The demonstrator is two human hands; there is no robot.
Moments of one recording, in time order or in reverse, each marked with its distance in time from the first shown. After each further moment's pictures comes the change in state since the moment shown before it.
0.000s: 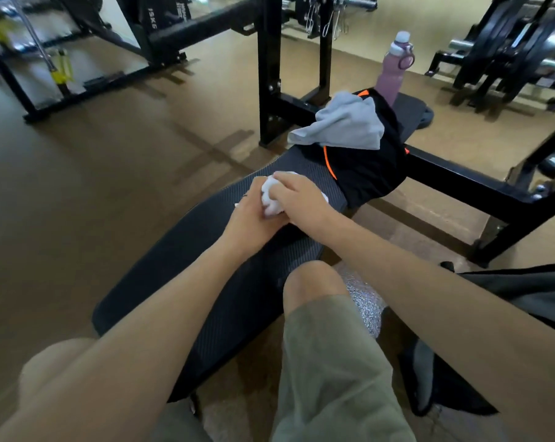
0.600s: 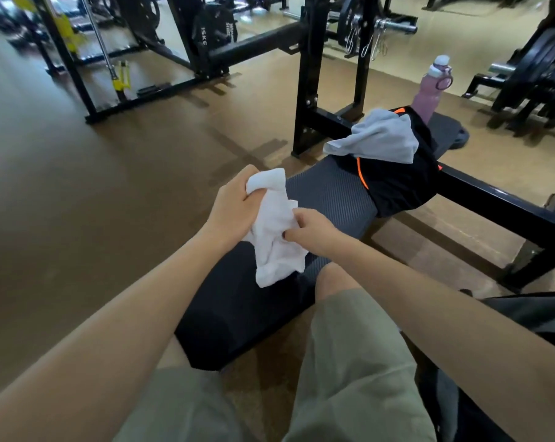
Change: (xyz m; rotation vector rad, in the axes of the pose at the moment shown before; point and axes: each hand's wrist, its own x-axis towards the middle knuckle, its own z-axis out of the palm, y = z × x) left_hand -0.050 0.020 -0.087 0.046 0.238 0.033; right_hand -0.013 0.020 0.052 -0.304 -0.240 0.121
